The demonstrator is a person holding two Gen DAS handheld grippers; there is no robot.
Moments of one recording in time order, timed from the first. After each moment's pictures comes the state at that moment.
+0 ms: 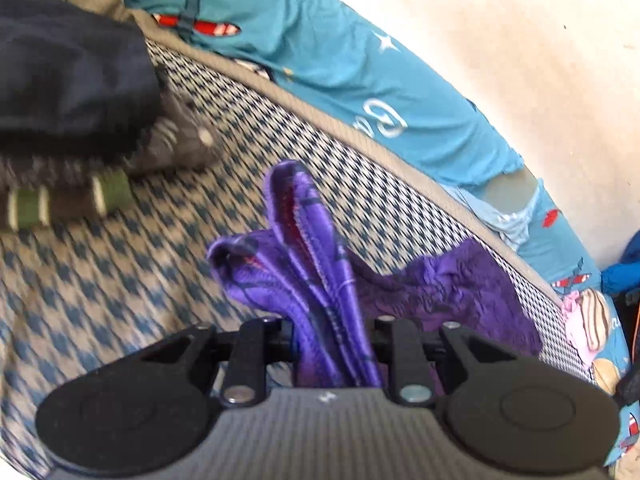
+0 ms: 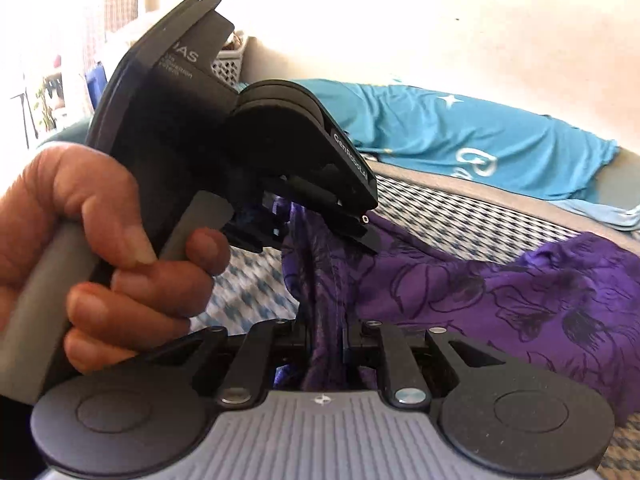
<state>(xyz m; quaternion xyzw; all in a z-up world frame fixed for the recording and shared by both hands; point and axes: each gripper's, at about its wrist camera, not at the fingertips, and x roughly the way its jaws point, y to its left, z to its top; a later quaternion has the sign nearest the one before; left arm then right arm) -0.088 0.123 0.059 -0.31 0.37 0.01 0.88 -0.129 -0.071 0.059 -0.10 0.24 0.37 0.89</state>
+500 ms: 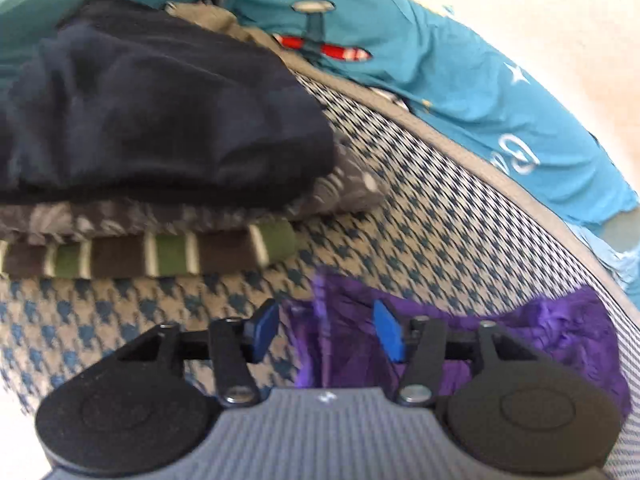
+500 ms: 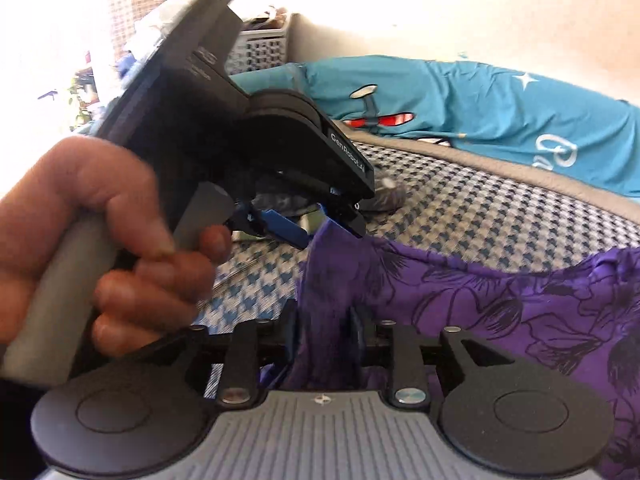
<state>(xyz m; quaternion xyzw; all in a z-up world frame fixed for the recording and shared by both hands) -0.085 0.182 0.047 -0.27 0.39 0.18 0.86 -0.103 -0.024 0.050 -0.09 0.28 0.44 0.85</state>
